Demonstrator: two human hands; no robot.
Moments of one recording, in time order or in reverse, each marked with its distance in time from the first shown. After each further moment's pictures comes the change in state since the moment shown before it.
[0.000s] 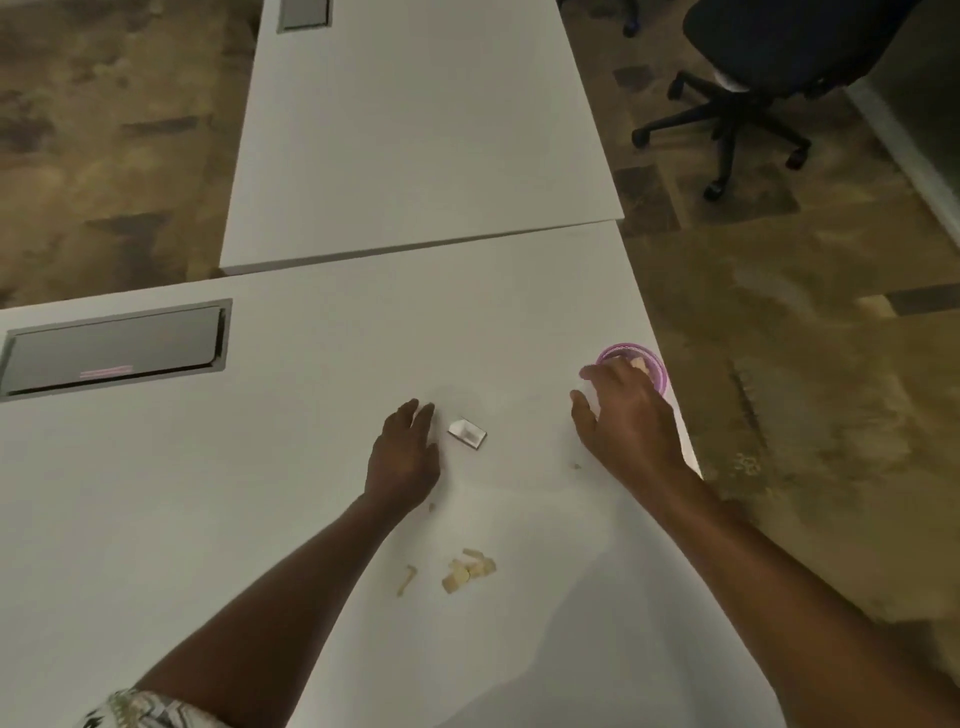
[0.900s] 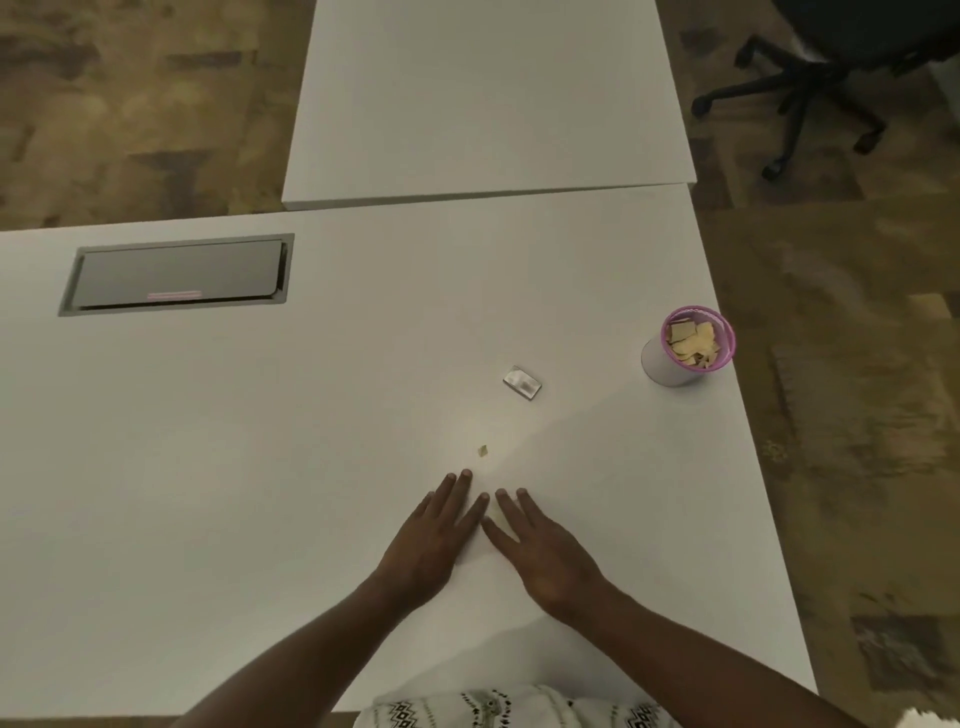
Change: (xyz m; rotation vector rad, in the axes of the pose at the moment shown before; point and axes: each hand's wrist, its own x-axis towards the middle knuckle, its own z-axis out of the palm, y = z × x) left_hand -0.160 -0.068 0.049 0.152 -0.185 0.384; right_hand -0.180 -0.115 0.074 -0.156 -0.730 -0.454
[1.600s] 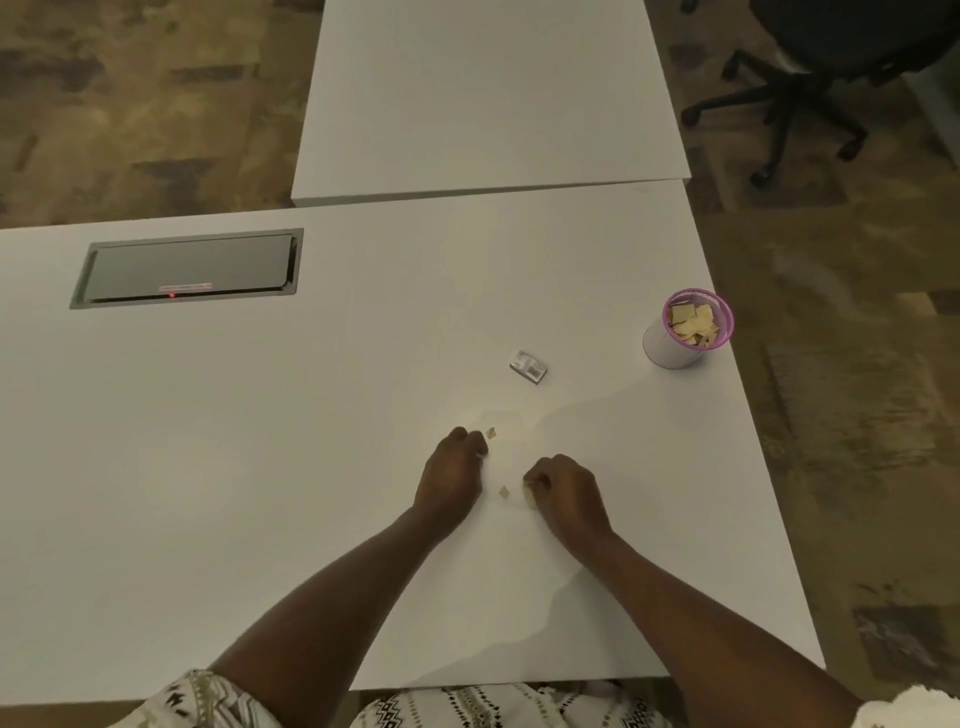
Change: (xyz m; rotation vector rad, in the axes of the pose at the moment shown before) left_hand 0.050 0.014 -0.039 -0.360 0.193 -0.352; right_hand 0.024 0.014 -0.001 0.720 0.366 0.499
